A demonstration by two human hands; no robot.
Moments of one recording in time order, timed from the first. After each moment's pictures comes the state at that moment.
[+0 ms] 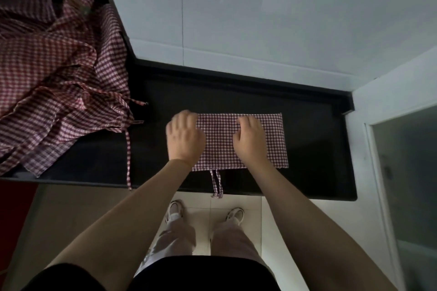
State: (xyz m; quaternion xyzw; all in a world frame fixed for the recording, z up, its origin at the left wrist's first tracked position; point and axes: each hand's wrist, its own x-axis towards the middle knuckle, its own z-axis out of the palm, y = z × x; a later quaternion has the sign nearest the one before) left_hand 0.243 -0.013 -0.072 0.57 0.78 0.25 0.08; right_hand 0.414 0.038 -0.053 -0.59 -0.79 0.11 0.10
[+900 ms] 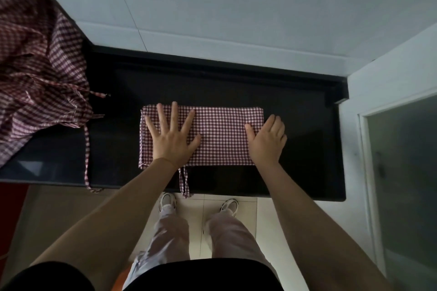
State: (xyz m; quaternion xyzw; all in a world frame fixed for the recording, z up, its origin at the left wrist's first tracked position) left_hand 0.296 0.004 -0.109 0.63 0.77 -0.06 0.11; right_hand 0.526 0.074 -0.090 -0.75 -0.64 0.15 -0.01
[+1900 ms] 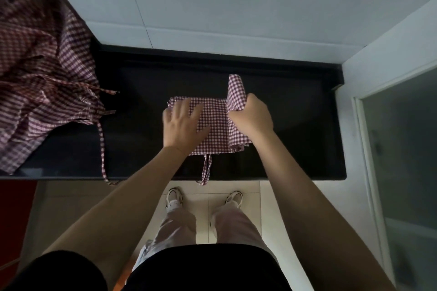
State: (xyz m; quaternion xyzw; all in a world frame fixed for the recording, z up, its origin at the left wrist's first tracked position) left_hand 0.290 0.003 -0.070 0.67 0.73 0.05 0.11; right_hand 0.452 0.067 0.016 -0.71 -0.60 0.38 0.05
